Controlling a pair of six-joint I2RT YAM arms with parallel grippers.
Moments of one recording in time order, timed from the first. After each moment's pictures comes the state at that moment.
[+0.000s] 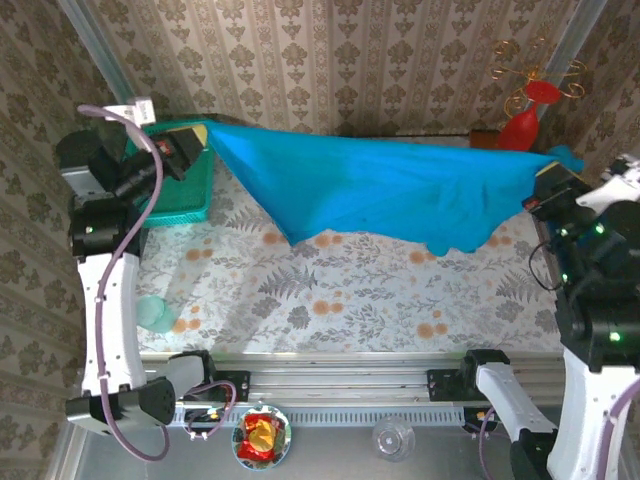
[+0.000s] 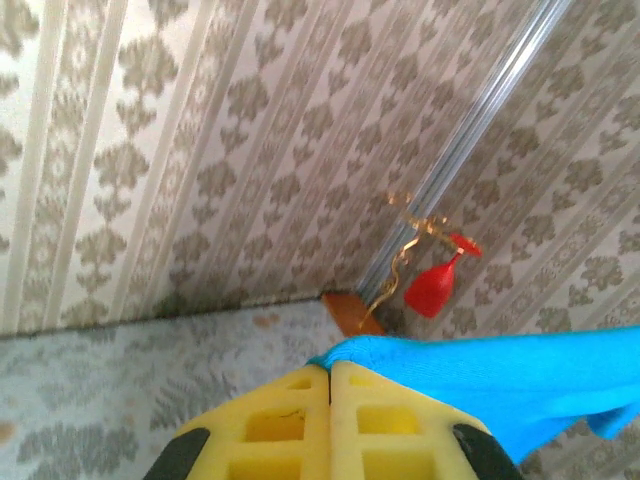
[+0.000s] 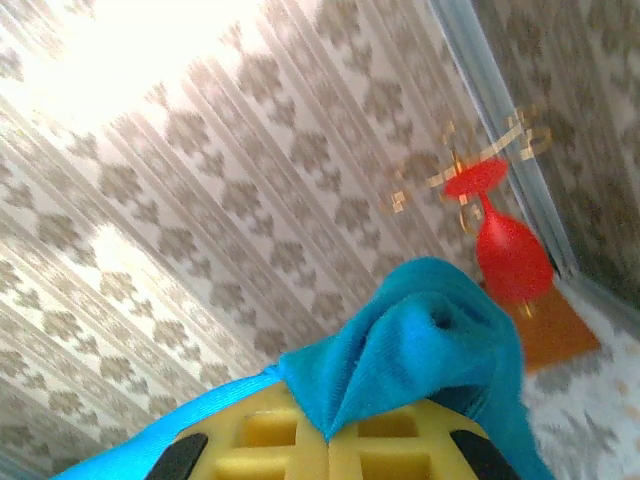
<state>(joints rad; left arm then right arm) 0.09 1.10 1.46 -0.30 0.87 -0.49 -0.09 0.79 1.59 -0.79 0.11 0.55</state>
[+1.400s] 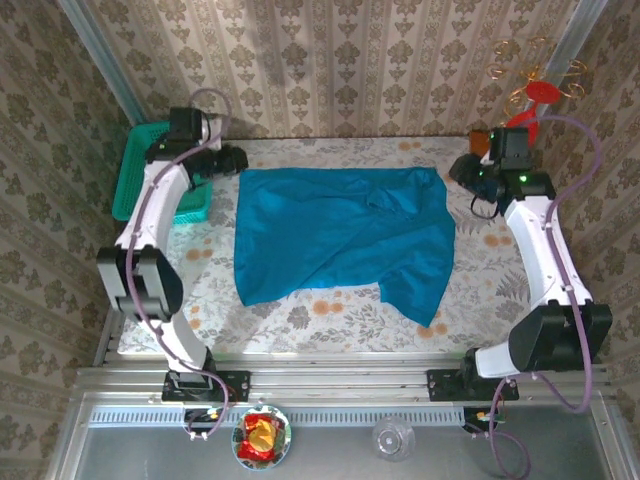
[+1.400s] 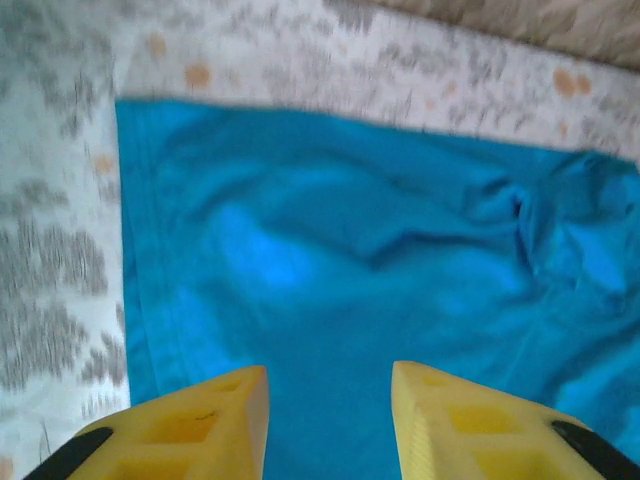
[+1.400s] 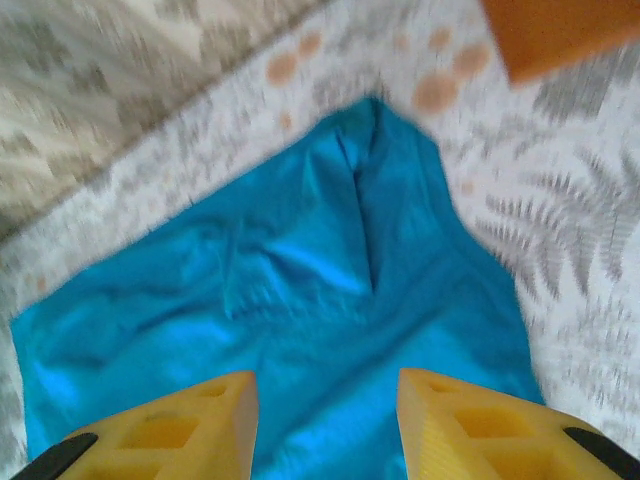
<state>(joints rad) -0.11 1.68 1.59 -0.82 0.35 -0.22 -0.04 1.39 1.35 -0.75 -0.09 0.55</state>
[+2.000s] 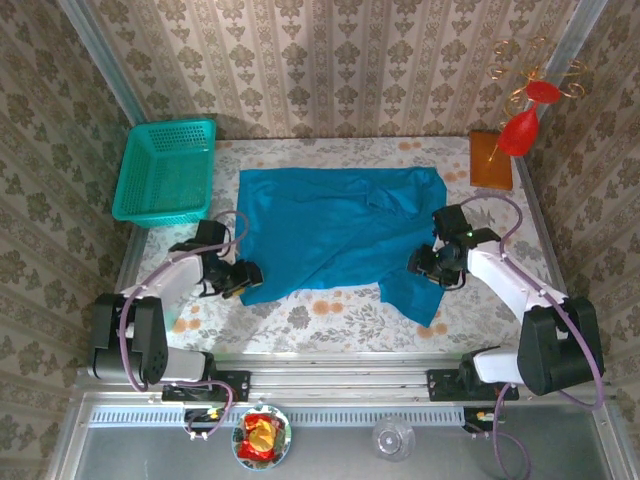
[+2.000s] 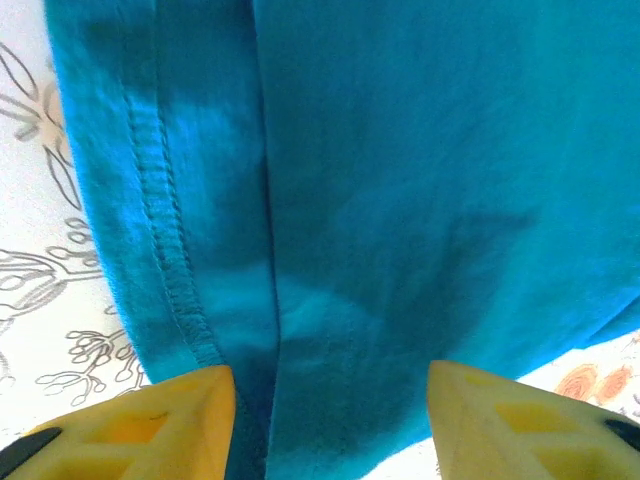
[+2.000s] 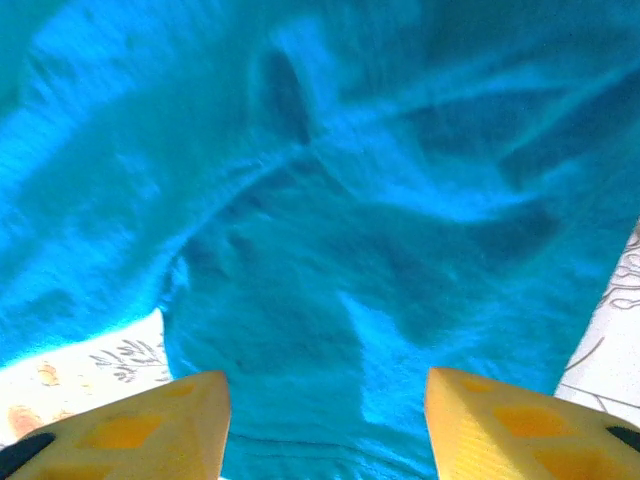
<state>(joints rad) -0.17 1.37 0.69 -0.65 0.40 -0.43 0.19 1.32 0.81 -0.76 -0.17 0.58</state>
